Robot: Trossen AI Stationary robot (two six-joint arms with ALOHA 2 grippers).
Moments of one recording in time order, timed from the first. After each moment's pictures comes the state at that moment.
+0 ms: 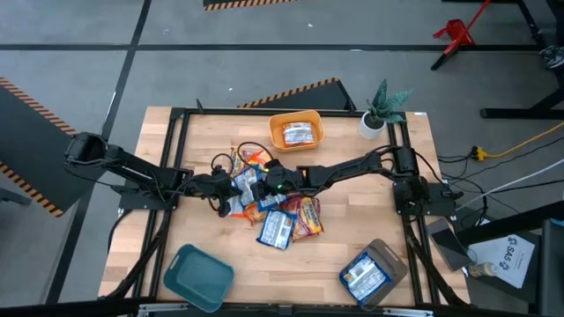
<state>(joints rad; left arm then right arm) -0.12 1.10 0.19 0.31 -0.27 -0.42 0.04 2.10 1.38 0.12 0.12 1.07</state>
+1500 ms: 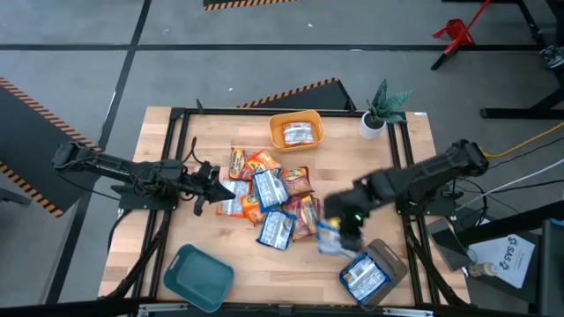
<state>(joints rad) -0.12 0.60 0.19 0.32 0.06 -0.57 0.37 1.52 1.38 -1.05 -0.40 0.58</state>
